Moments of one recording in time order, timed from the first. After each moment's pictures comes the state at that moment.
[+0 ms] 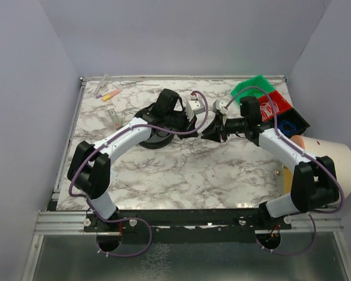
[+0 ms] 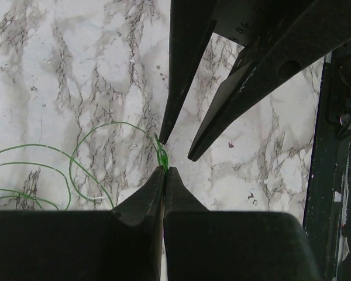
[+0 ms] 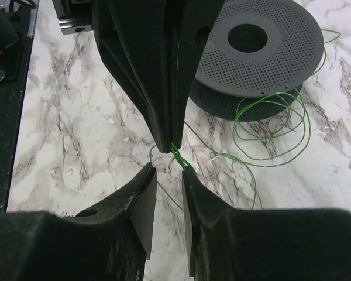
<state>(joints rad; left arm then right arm) -0.63 1.68 1.33 -0.32 0.70 0.23 0.30 1.46 0.97 -0.14 -1.08 -0.53</state>
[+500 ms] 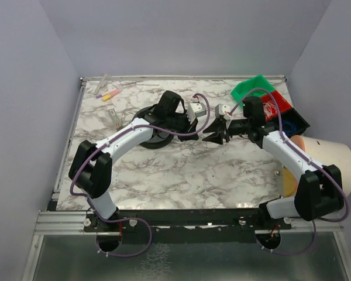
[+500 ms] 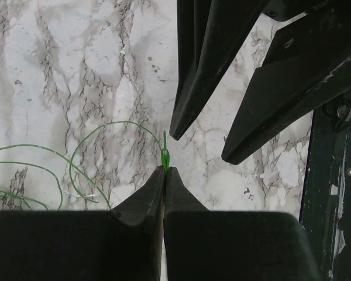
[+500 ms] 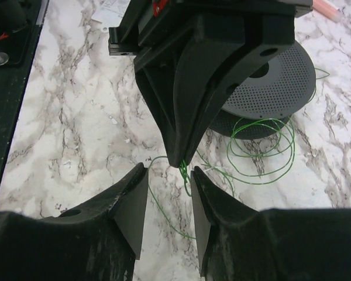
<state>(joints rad) -0.64 1.69 1.33 -0.34 0.70 0.24 0.30 1.39 0.97 -0.20 -1.12 -0.68</state>
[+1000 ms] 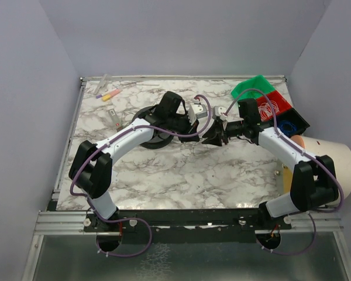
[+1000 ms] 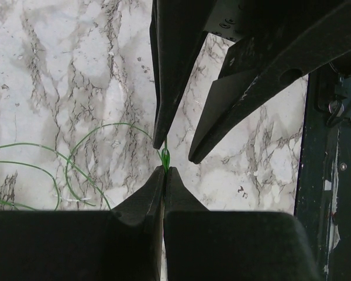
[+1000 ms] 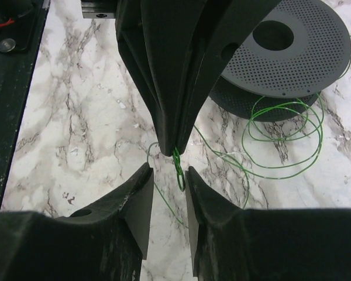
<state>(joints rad) -0.65 1.69 1.33 -0.35 0.72 0.26 0.30 1.46 0.98 -0.27 -1.13 -0.74</state>
